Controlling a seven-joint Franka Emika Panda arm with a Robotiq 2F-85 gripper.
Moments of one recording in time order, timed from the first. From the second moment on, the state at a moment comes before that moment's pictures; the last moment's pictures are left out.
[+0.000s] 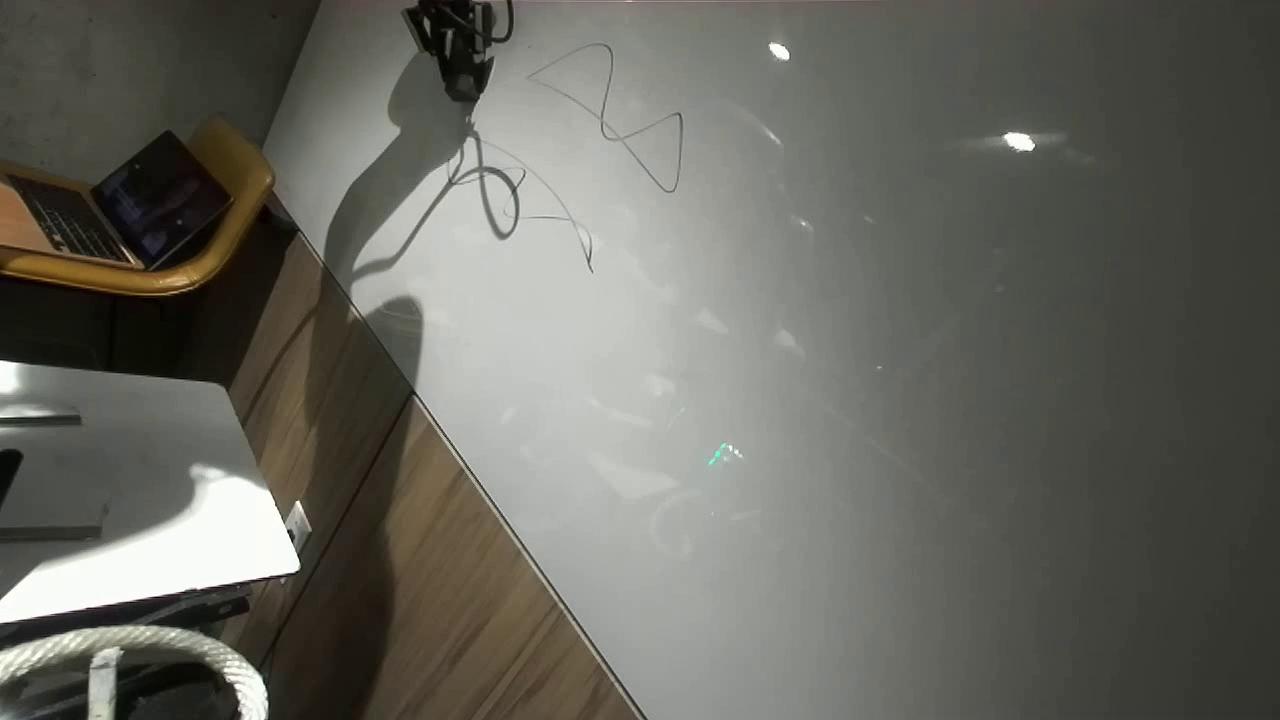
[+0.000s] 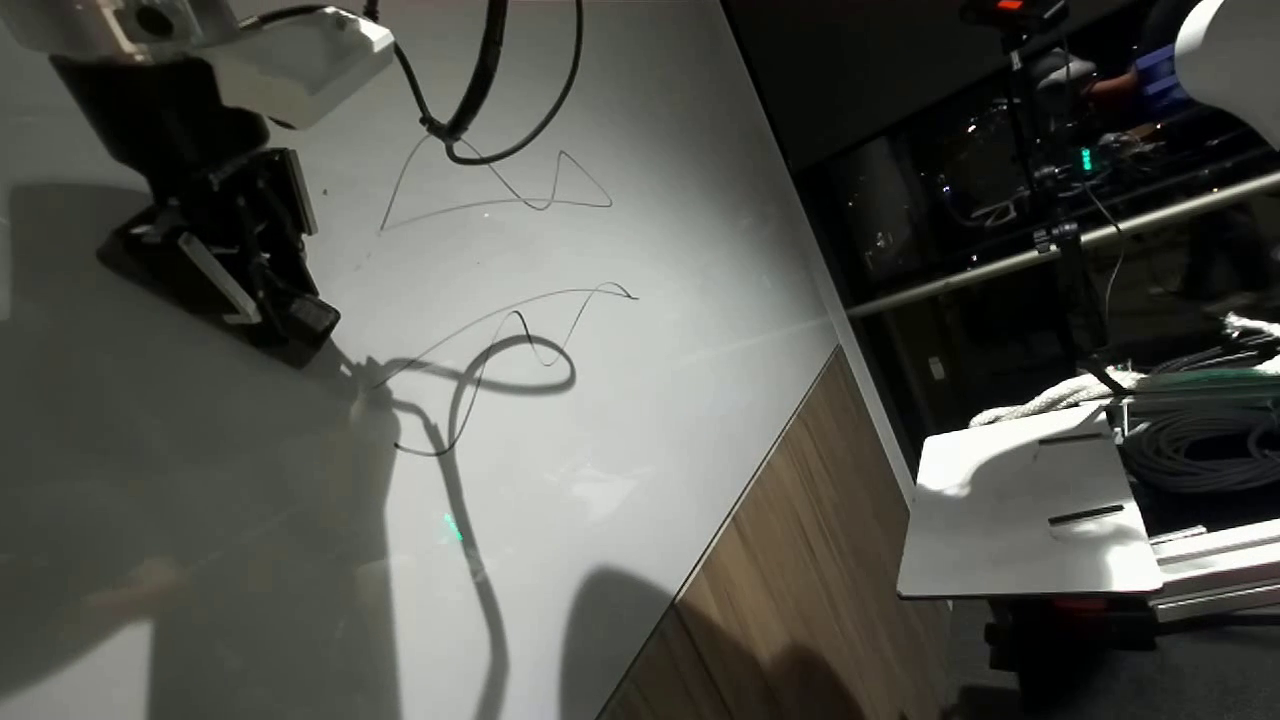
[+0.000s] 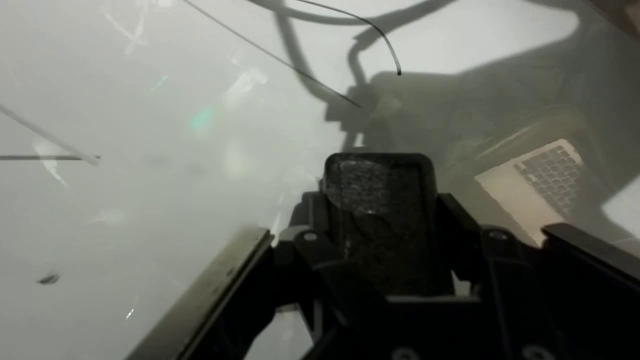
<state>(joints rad) 0.55 0.45 0.26 -1.16 -0.80 1.89 0.38</state>
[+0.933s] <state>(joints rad) 0.39 0.20 0.23 -1.41 -0.77 1.89 0.42</state>
